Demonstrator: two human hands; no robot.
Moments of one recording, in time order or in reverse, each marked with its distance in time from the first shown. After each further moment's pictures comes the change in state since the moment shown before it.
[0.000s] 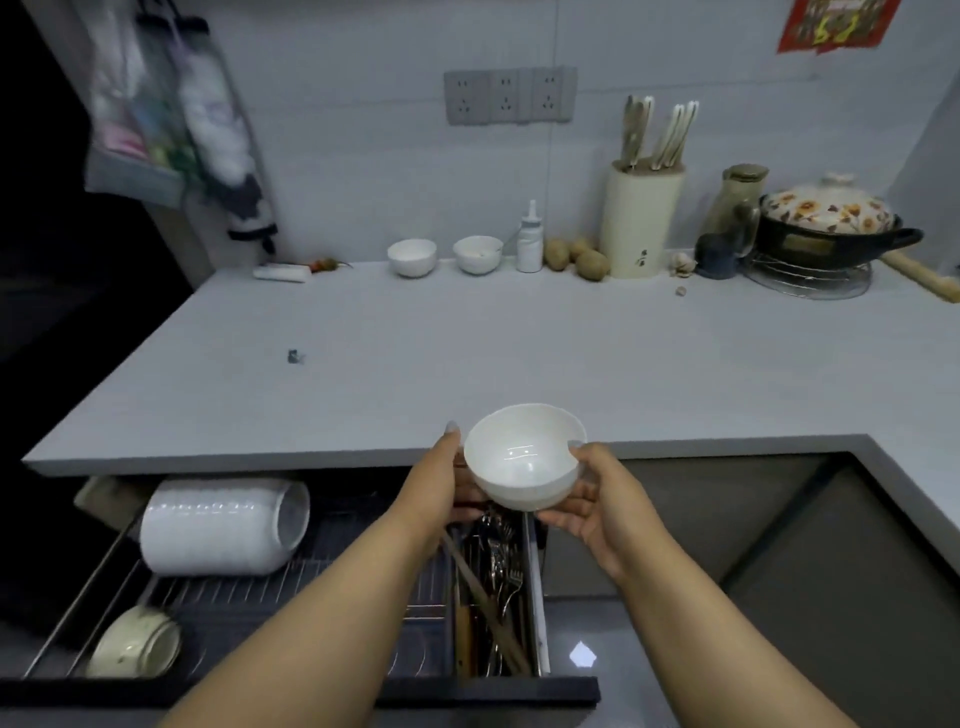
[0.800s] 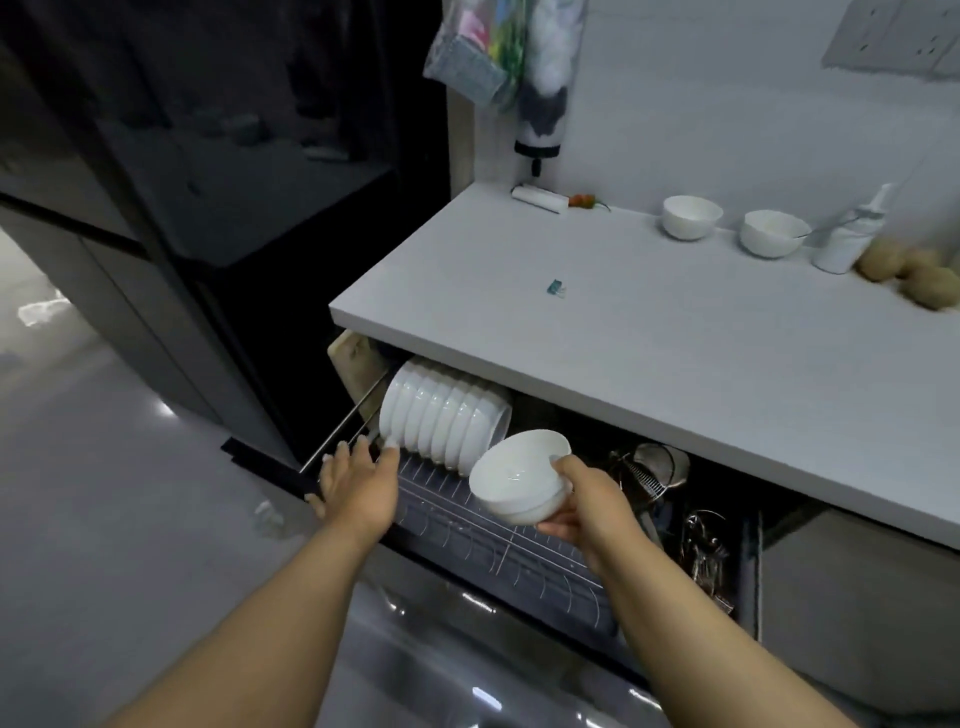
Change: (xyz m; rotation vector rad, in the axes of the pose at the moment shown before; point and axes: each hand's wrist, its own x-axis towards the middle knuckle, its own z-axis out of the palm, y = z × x) left_hand -0.057 -0.113 -0.332 0.553 0.762 -0.242; right_hand 0.004 0.169 0.233 -0.517 -0.249 0.197
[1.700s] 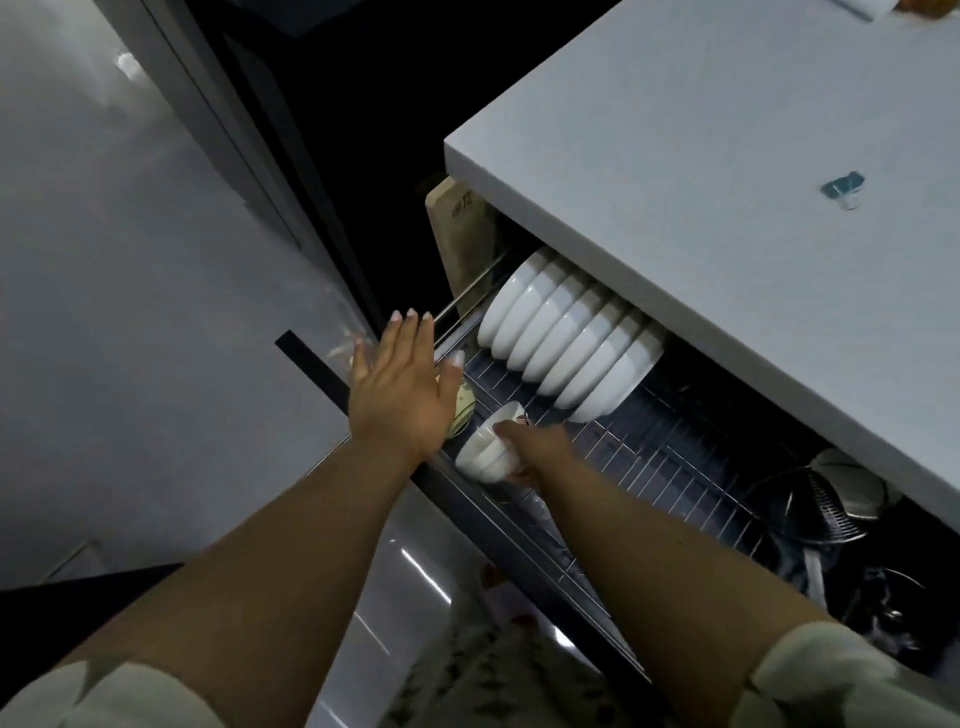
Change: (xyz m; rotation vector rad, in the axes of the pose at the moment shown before) left_hand 0.145 -0.065 0.013 0.445 0.096 0.199; right_hand 0.201 0.105 0.187 -0.389 -0.098 0.420
